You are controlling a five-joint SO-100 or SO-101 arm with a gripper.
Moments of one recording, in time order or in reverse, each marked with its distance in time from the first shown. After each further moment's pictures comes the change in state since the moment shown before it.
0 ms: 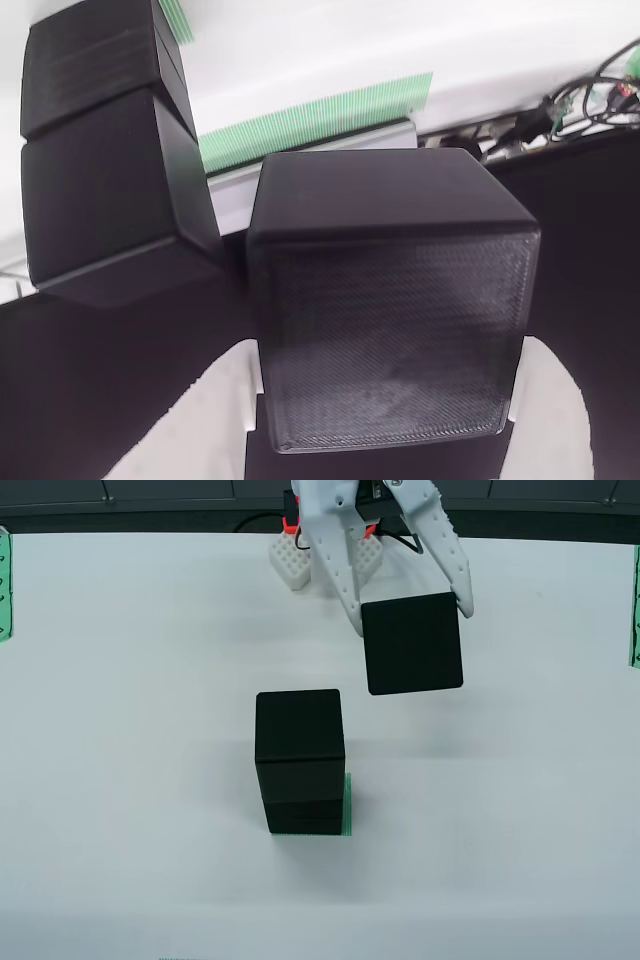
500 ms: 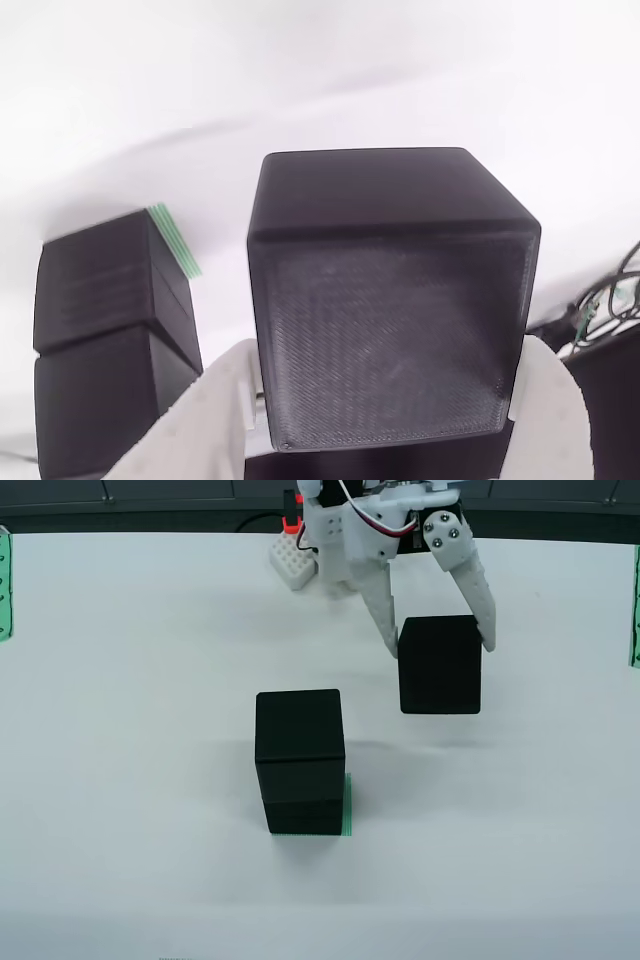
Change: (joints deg) arm -8.0 -18.3 -9.7 14.2 7.8
